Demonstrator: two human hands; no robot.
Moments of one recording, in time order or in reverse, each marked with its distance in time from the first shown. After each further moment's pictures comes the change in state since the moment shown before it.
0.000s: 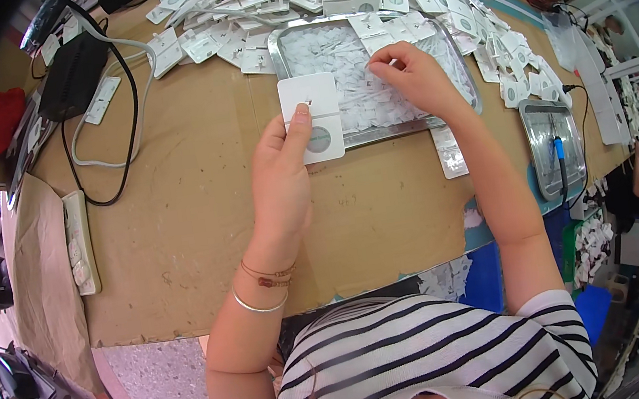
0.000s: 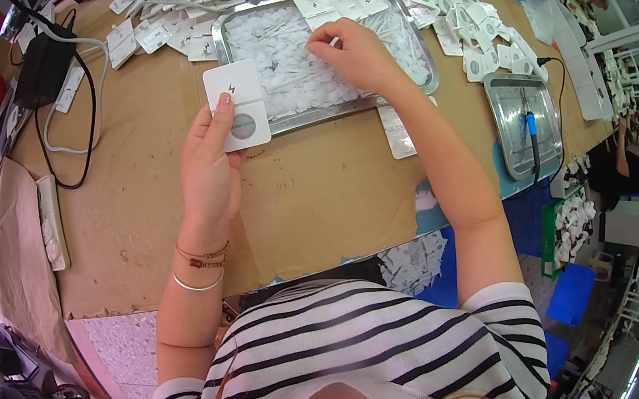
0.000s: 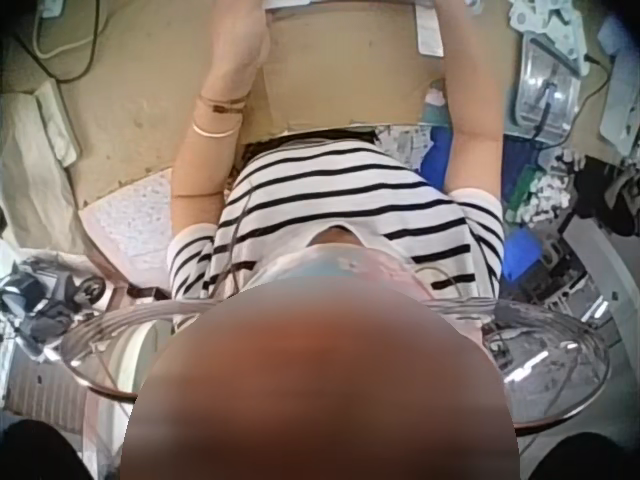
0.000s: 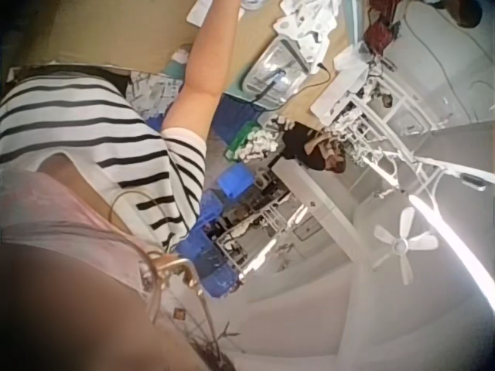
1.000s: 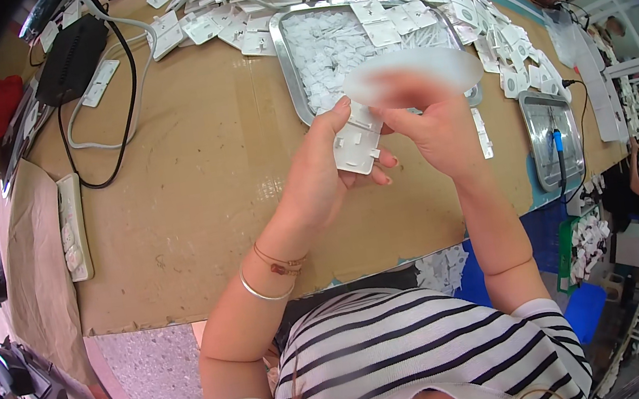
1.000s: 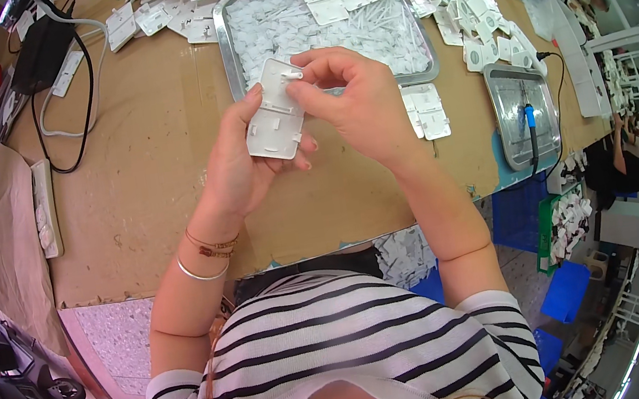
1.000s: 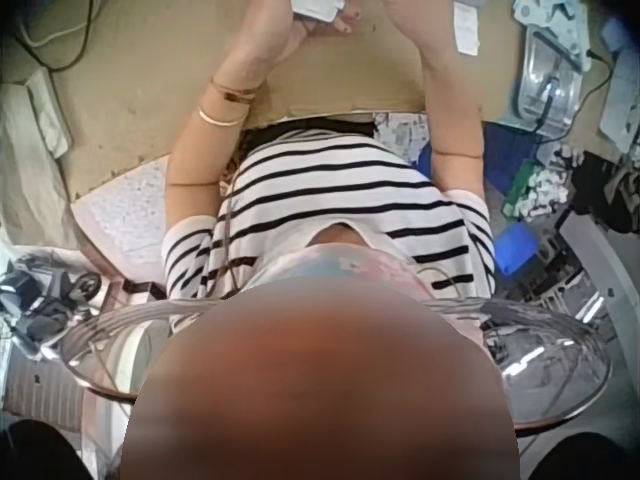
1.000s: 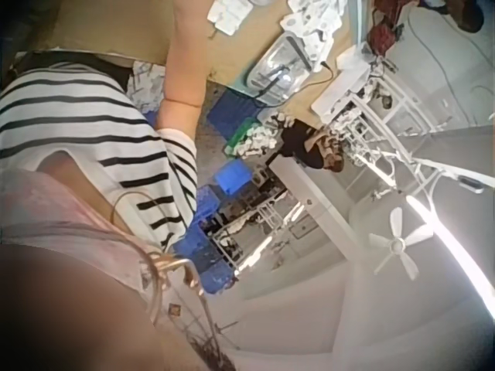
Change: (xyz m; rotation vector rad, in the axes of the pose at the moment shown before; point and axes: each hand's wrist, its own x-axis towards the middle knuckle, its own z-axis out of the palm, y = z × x) left_hand -0.016 -0.004 0.010 -0.144 -0.372 -0.272; right_hand -0.082 -0.064 0.014 0.401 0.047 -0.037
